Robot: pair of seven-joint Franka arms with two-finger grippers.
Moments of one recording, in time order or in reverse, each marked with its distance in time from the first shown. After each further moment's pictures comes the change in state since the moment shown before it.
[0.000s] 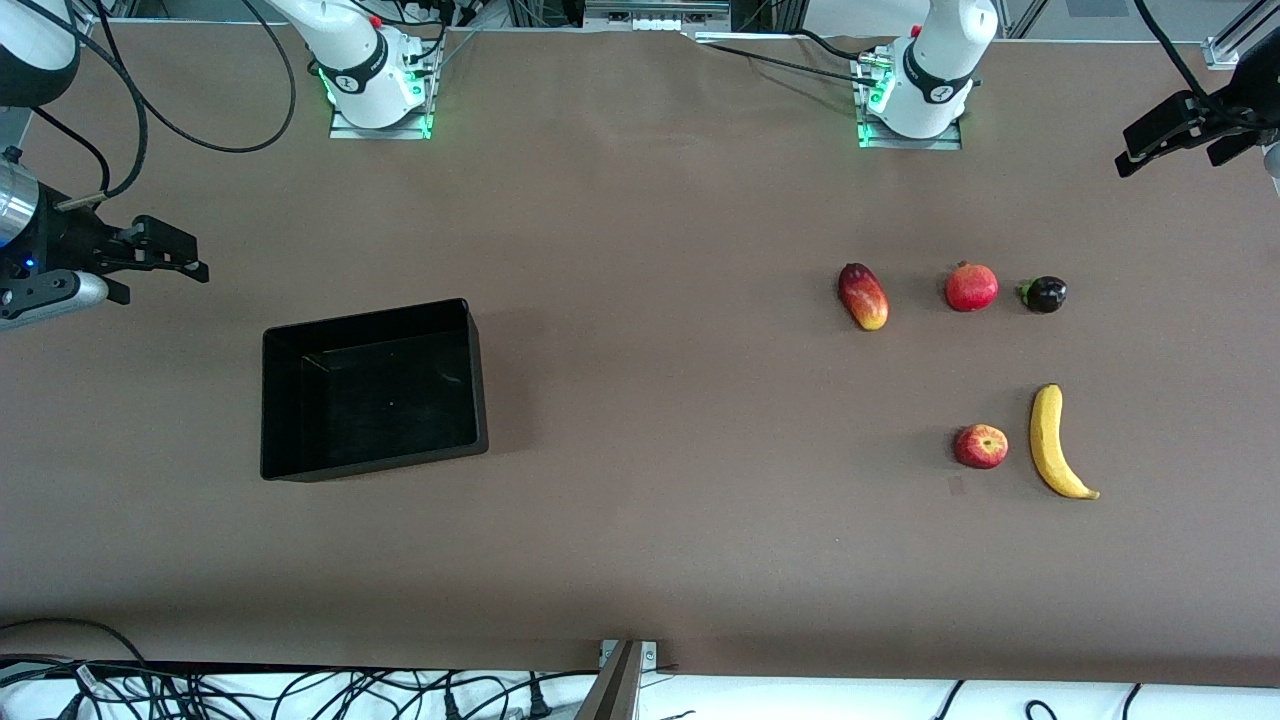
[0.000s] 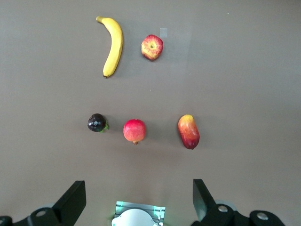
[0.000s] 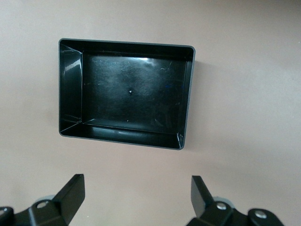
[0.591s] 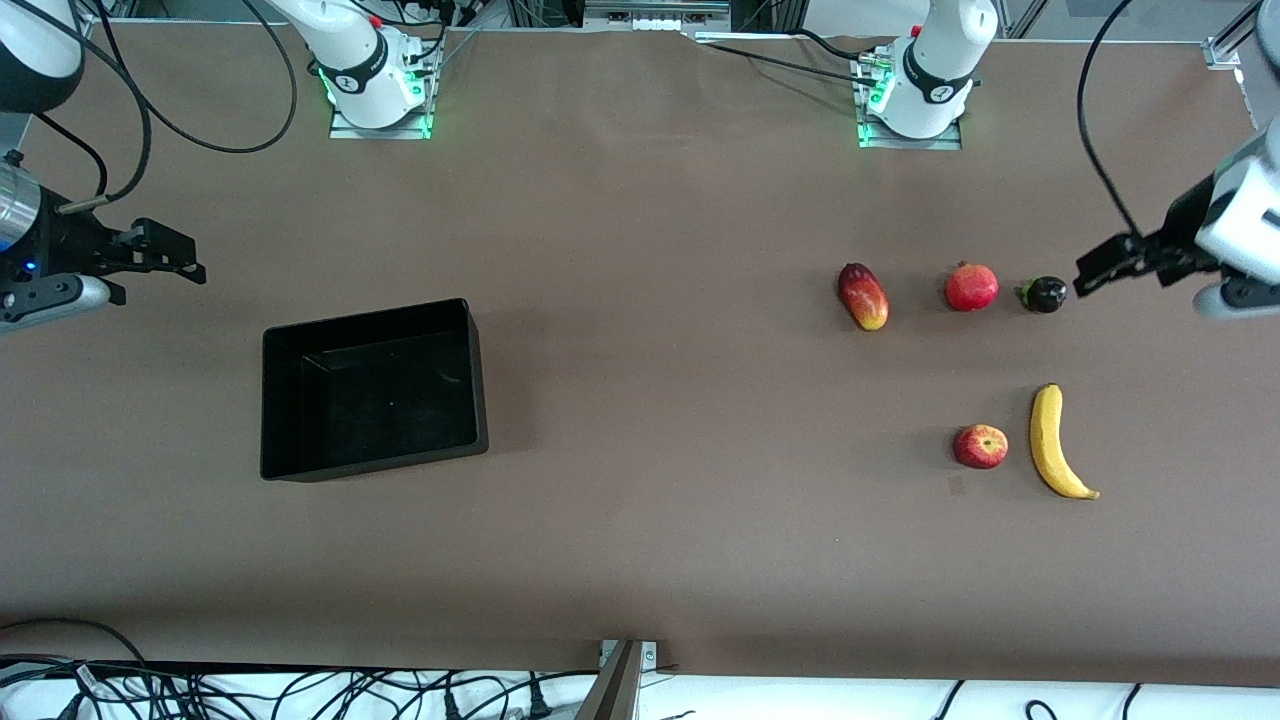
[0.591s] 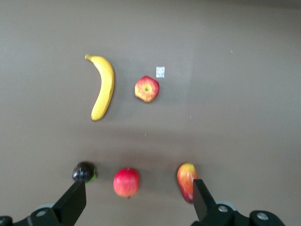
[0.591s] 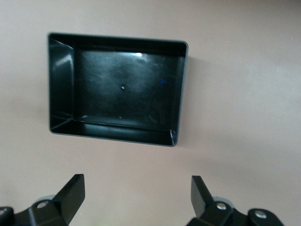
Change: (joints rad) left arm 0.000 0.191 0.007 -0.077 0.000 0.359 -0.002; right arm 0.001 0.027 -0.001 0.000 -0.049 -0.004 0.004
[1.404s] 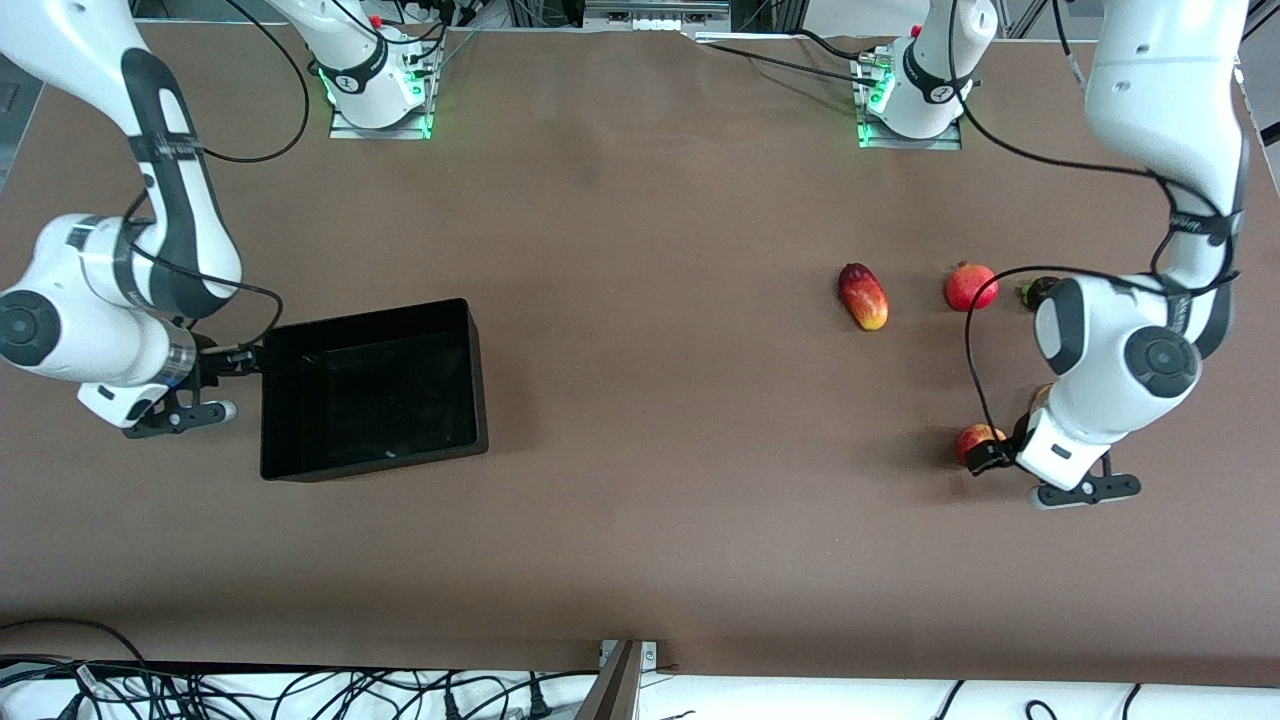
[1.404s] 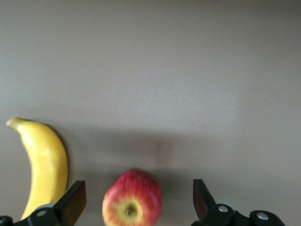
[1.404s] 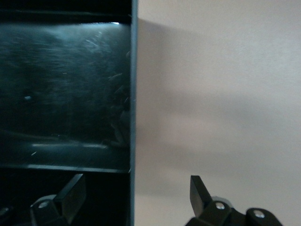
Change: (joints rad) left arm 0.007 0.551 0.011 -0.026 0.000 0.694 -0.005; right arm -0.040 0.333 -0.017 -0.213 -0.056 0.483 0.005
